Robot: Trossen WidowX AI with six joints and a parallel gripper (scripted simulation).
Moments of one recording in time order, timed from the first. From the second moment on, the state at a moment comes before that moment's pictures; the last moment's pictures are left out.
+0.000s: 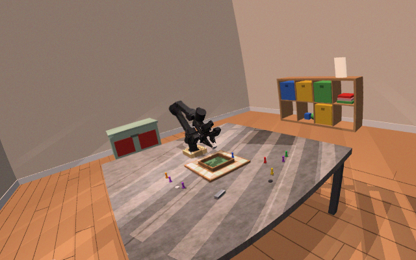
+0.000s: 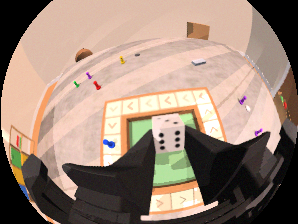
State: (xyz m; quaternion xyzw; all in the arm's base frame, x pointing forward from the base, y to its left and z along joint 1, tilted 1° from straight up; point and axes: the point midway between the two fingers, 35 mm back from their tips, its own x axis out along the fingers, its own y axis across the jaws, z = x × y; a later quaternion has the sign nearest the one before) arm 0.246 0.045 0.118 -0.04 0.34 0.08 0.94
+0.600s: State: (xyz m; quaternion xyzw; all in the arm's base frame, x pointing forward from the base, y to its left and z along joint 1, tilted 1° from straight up) arm 0.246 0.046 0.154 -0.04 0.38 0.08 0.92
